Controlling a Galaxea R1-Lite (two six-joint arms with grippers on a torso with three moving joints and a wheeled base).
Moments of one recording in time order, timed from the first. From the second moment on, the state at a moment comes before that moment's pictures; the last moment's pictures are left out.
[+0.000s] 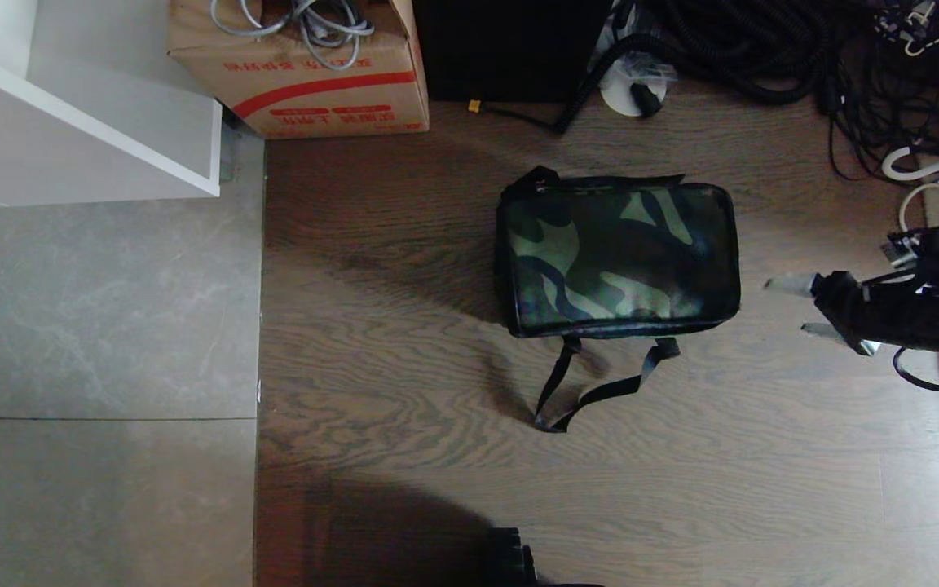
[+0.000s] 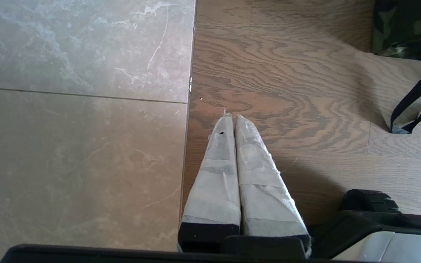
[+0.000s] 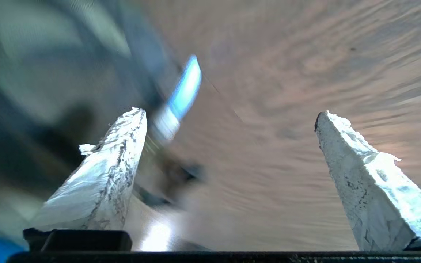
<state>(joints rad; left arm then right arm) 0.00 0.00 0.00 -0.02 0.02 -0.04 -0.30 1.95 -1.08 -0.44 0.47 0.57</state>
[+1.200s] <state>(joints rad) 0.00 0.00 0.00 -0.02 0.02 -0.04 -0.04 2.06 -1.35 -0.20 0.12 1.25</state>
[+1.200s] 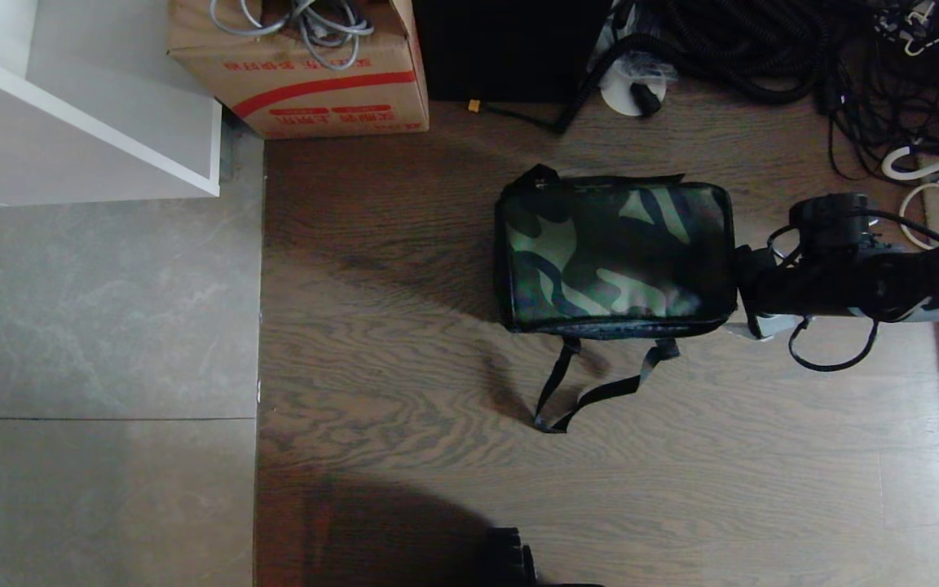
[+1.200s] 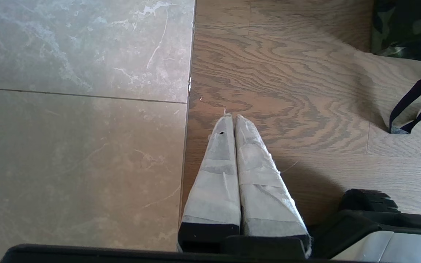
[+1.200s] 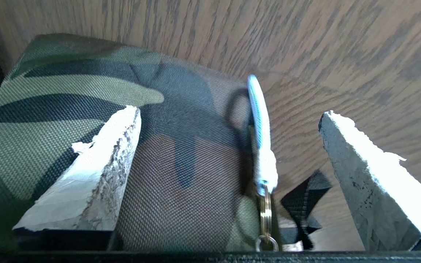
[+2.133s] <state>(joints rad) 0.00 0.00 0.00 -0.02 0.02 -0.04 -0.04 2.02 -1.30 -0.14 0.12 1.30</state>
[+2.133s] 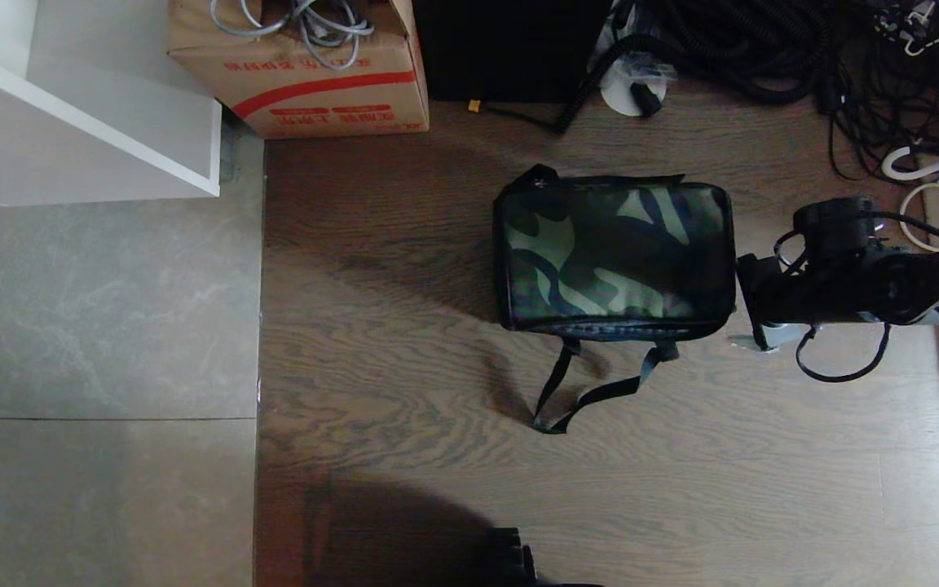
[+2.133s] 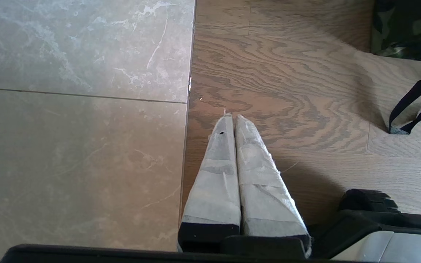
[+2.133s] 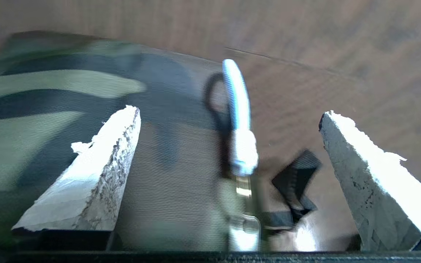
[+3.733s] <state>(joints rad) 0.00 0.00 0.00 -0.02 0.02 -0.04 -0.04 2.01 -1.30 -0.14 0.21 1.54</state>
